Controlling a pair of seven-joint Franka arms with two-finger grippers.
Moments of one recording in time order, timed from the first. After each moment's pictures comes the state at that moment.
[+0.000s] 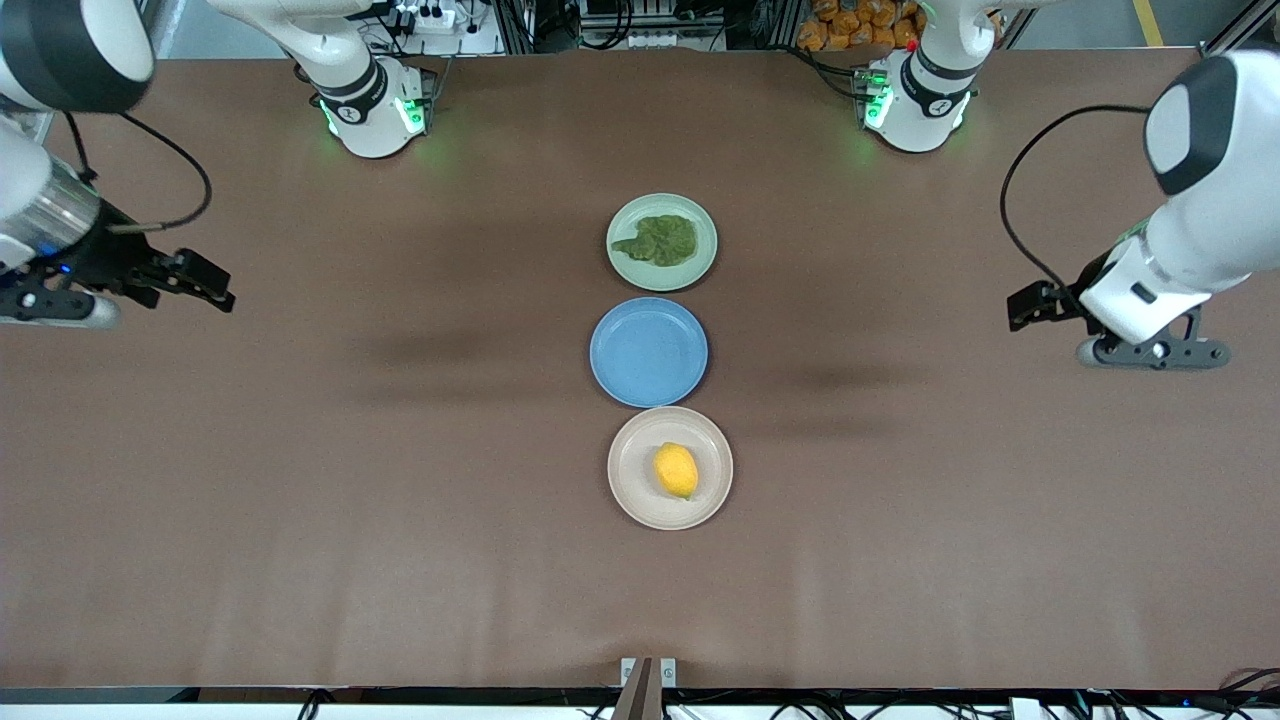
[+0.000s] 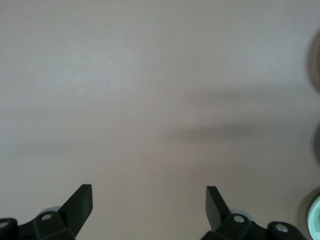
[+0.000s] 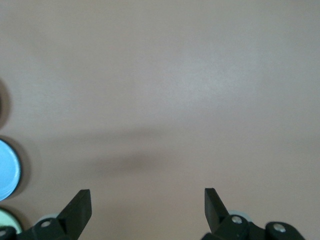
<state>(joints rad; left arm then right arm) -0.01 0.03 -0.08 -1.81 0.02 1.79 -0.02 0.03 -0.06 -0.01 -1.77 0.03 1.75 0.08</state>
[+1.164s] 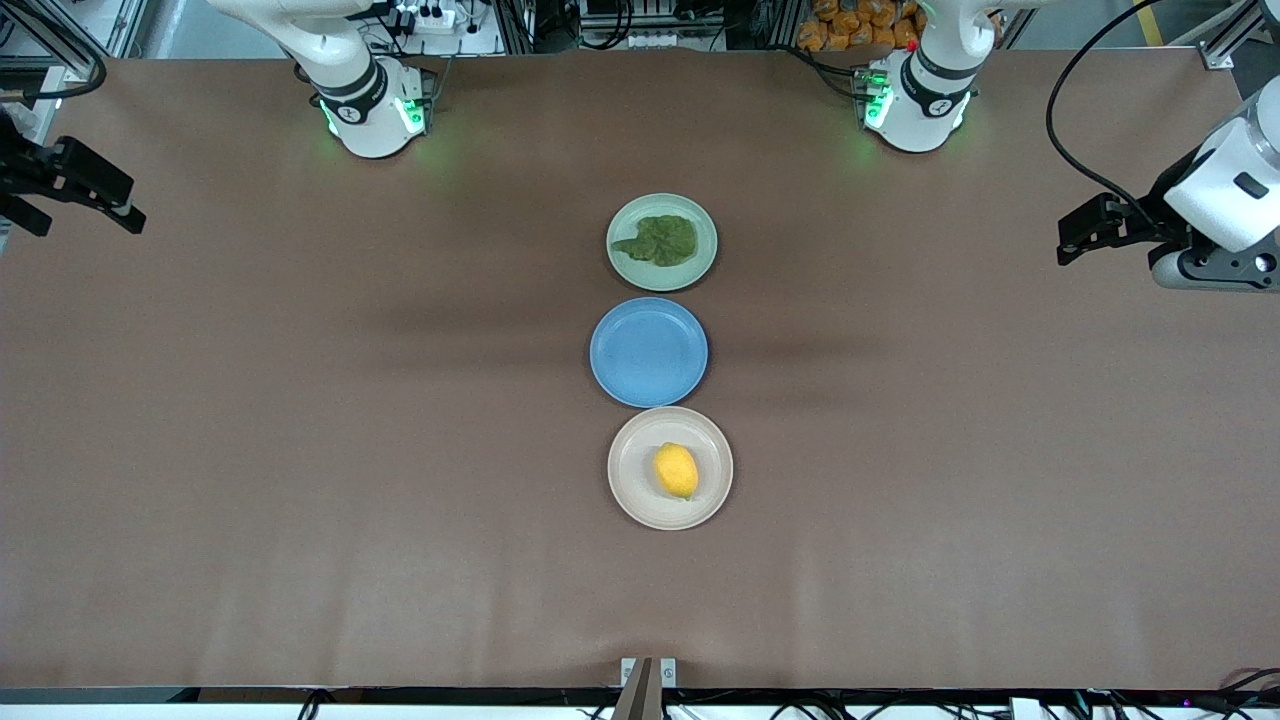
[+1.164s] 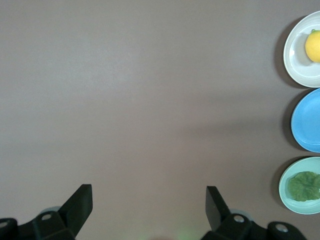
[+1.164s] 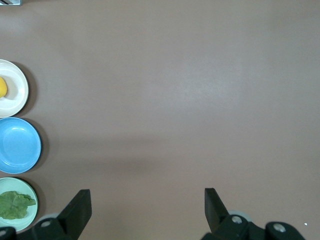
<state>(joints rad) -0.01 0.01 -0.09 -1.57 0.01 1.53 -0.02 0.02 -0.07 -0.02 -1.49 0.03 1.48 0.01</state>
